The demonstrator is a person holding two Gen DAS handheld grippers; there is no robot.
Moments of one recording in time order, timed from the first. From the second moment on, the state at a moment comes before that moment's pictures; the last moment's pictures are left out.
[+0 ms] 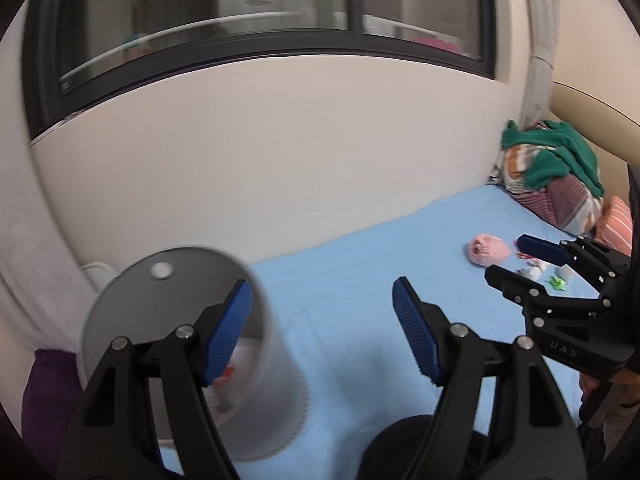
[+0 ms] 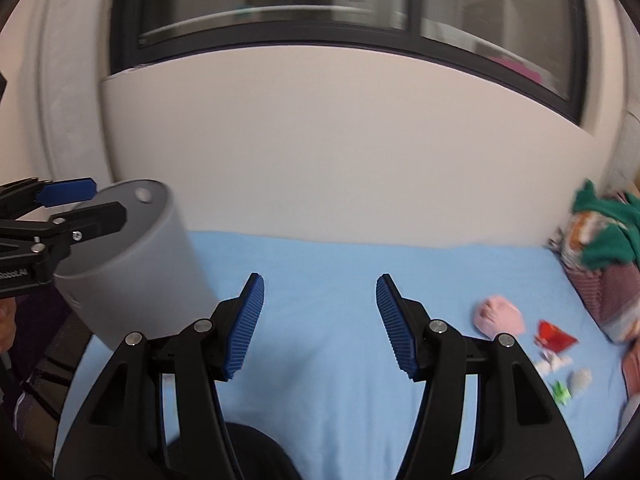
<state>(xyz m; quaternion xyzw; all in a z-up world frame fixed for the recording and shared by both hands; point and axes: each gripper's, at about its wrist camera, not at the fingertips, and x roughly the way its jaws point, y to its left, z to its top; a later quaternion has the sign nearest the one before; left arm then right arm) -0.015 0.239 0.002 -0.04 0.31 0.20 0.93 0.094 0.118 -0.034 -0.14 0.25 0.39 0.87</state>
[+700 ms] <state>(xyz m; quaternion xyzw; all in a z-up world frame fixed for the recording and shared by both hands) 0.164 0.026 -0.077 0.00 0.36 -0.05 0.93 0.211 -0.153 -0.111 -0.06 0.34 0.11 0.93</state>
